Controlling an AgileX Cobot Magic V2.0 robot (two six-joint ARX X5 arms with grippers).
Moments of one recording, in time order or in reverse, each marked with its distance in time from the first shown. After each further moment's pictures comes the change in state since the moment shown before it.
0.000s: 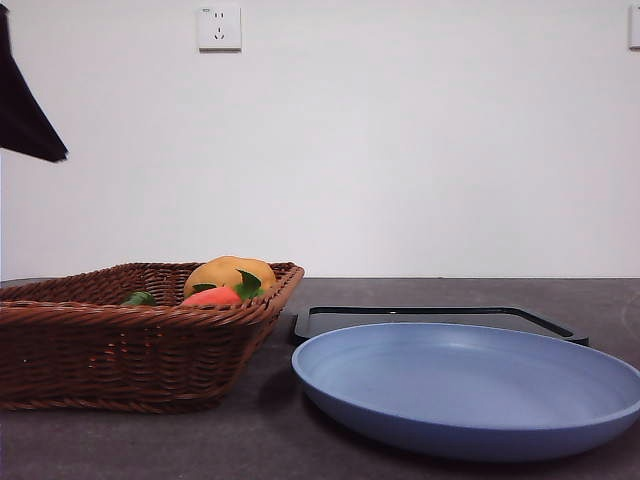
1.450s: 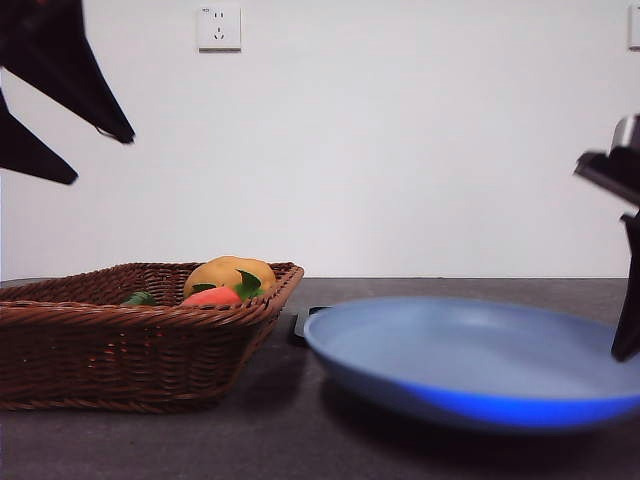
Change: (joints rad) left arm -0.104 0.060 0.006 0.135 -0.134 -0.001; right arm 0.104 0.301 0.000 0.156 0.026 0.058
